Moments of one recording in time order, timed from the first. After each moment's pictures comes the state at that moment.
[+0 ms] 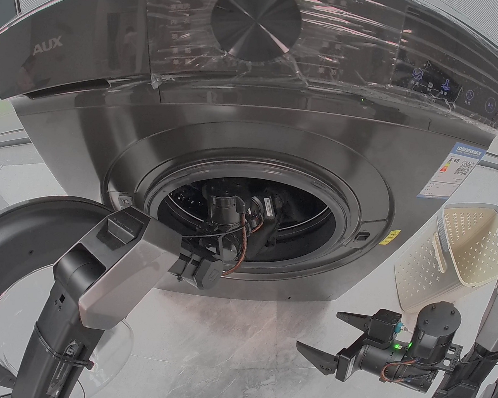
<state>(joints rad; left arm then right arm) -0.57 2.57 -1.72 -0.96 0.24 -0.22 0.73 1.92 -0.09 -1.54 -0.01 0.13</state>
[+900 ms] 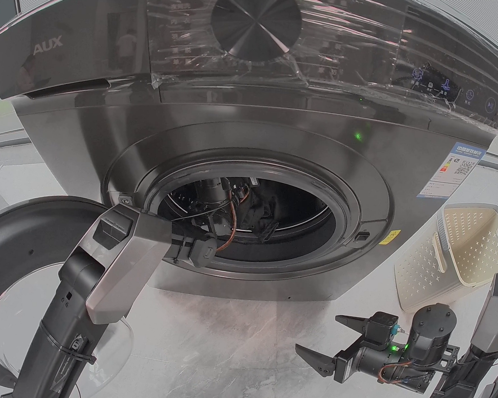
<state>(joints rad) -0.51 2.64 -1.96 -0.95 0.32 -0.22 0.73 1.94 -0.09 -1.54 -0.01 0.13</state>
